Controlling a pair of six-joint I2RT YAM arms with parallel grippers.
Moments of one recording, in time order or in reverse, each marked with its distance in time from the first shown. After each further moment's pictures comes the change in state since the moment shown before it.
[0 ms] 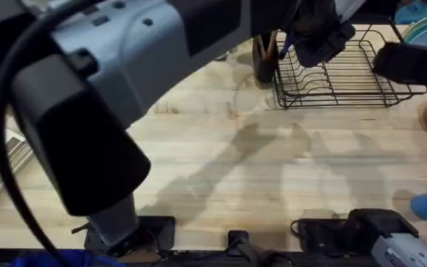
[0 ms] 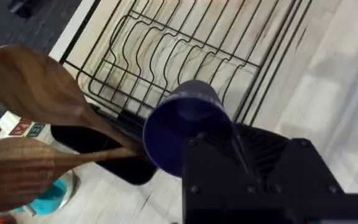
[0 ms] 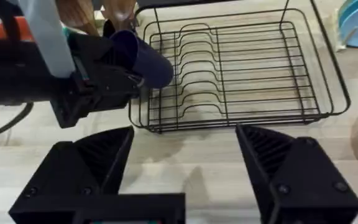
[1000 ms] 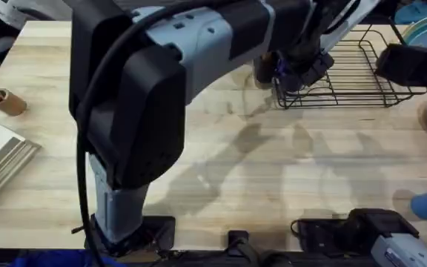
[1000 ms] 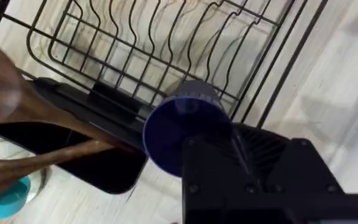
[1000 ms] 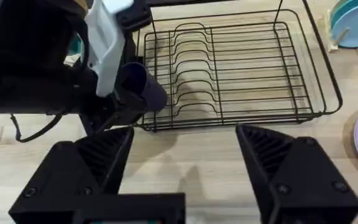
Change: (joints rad) left arm 0.000 0.138 0.000 -0.055 -0.004 0.000; right arm -0.020 -0.006 0.001 -0.007 0.000 -0.026
